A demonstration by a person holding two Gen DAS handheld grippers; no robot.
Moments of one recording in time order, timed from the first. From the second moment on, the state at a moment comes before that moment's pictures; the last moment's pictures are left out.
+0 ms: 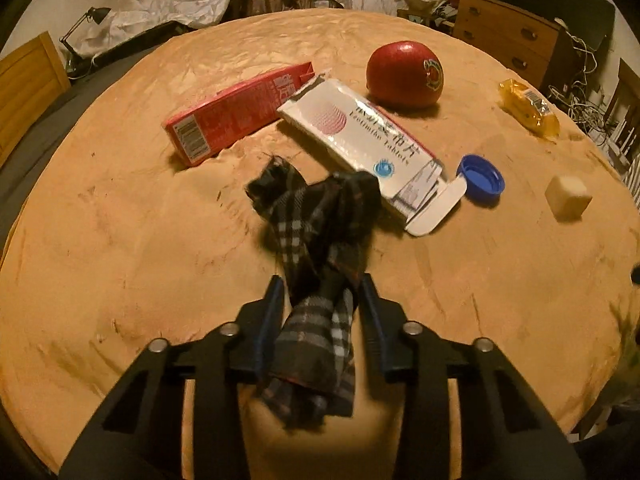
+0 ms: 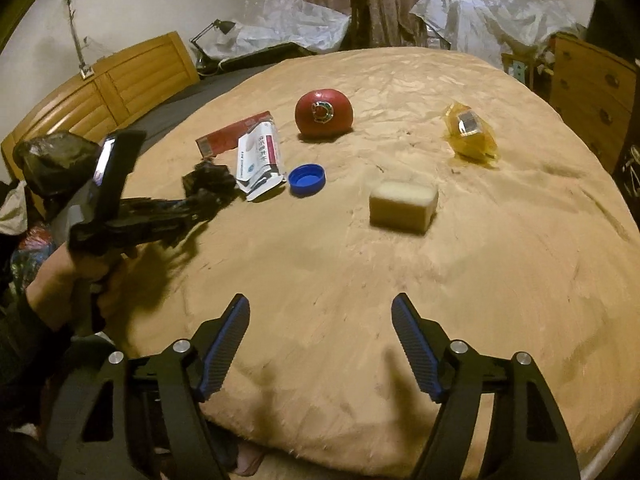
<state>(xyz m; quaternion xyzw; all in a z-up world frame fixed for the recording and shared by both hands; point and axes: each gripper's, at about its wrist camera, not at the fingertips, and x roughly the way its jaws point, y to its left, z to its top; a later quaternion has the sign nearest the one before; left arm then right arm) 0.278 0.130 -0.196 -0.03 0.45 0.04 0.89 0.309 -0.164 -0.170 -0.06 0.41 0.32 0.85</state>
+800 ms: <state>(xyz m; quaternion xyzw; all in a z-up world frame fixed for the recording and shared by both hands) 0.296 0.134 -0.195 -0.05 0.46 0.03 0.88 0.435 -0.091 -0.196 -0.37 0.42 0.37 0.74</state>
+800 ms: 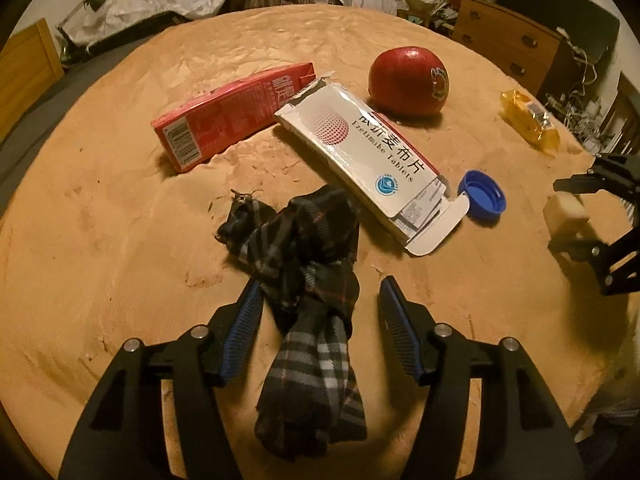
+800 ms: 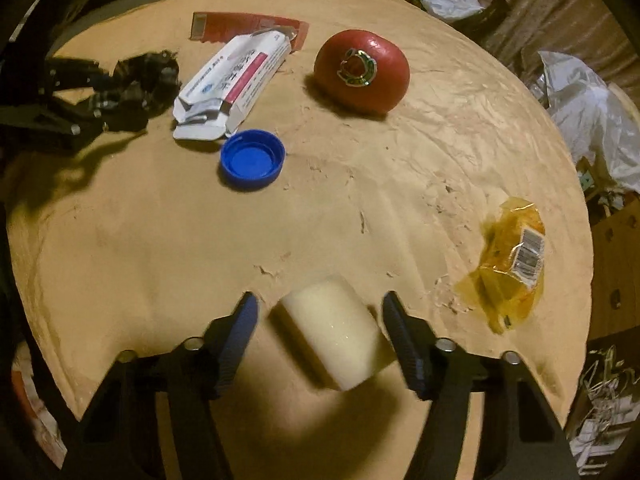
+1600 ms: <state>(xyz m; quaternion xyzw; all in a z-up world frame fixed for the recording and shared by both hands) 0.207 0.092 -0.137 -0.04 0.37 0.06 0.92 0.309 -0.123 -0.141 -0.10 0.34 0.28 0.89</state>
